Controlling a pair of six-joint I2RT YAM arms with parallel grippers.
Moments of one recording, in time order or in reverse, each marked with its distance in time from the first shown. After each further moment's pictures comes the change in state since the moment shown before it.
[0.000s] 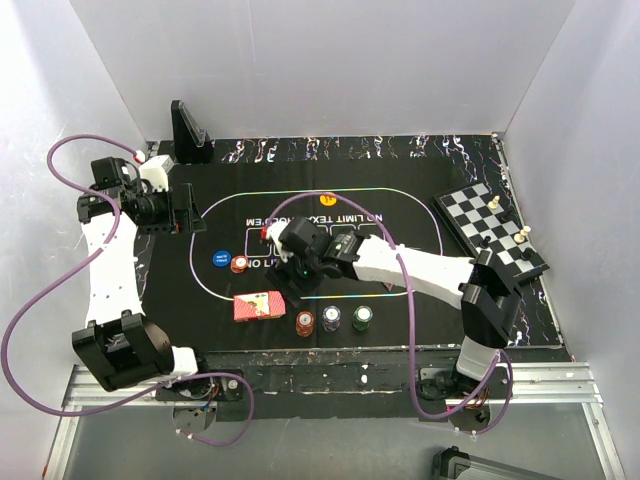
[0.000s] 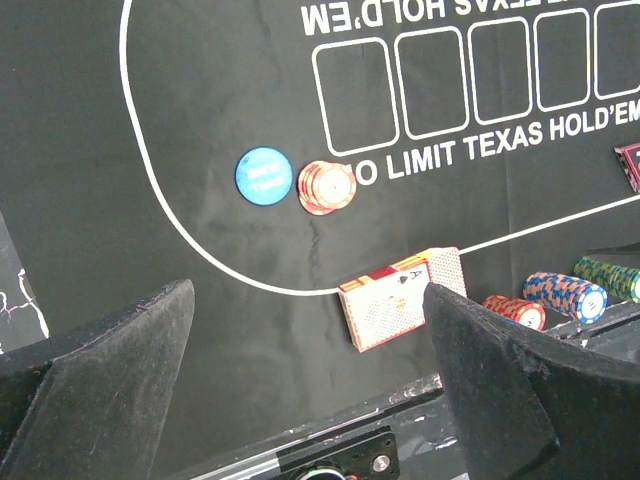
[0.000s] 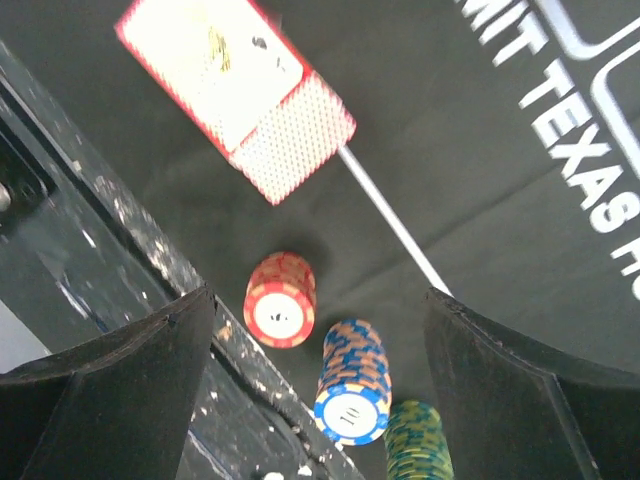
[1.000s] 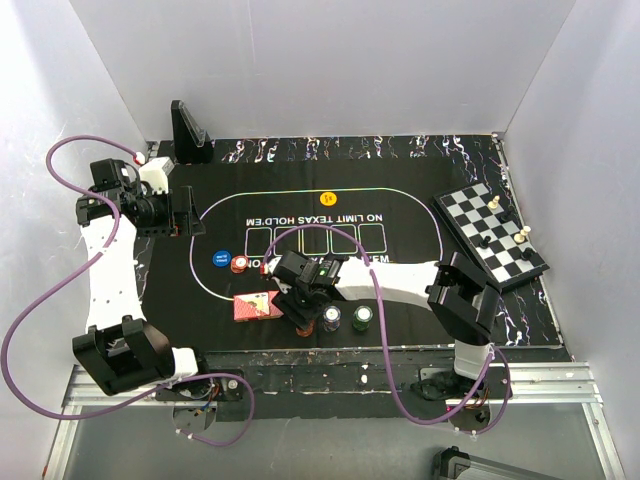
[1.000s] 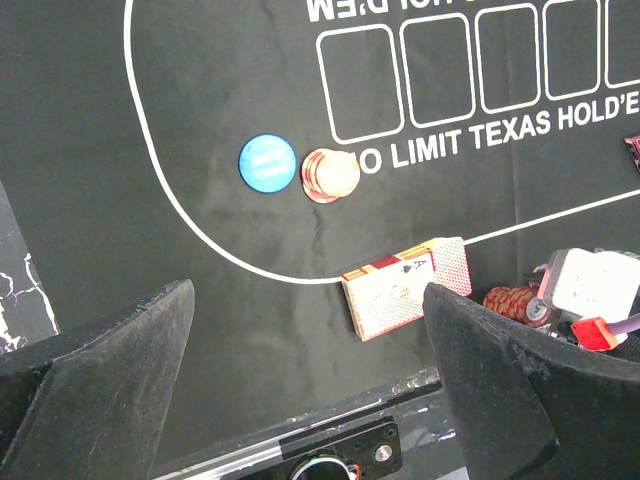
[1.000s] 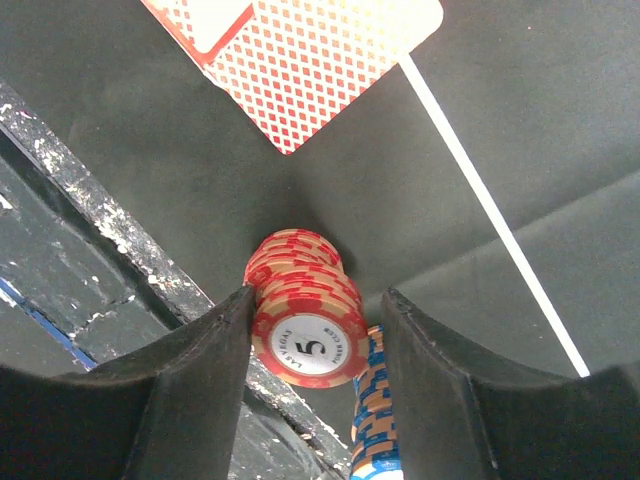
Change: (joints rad) left arm 0.000 -0.026 0.000 -0.029 -0.021 0.015; right arm 0.085 0.107 -0.163 0.042 -0.003 0.030
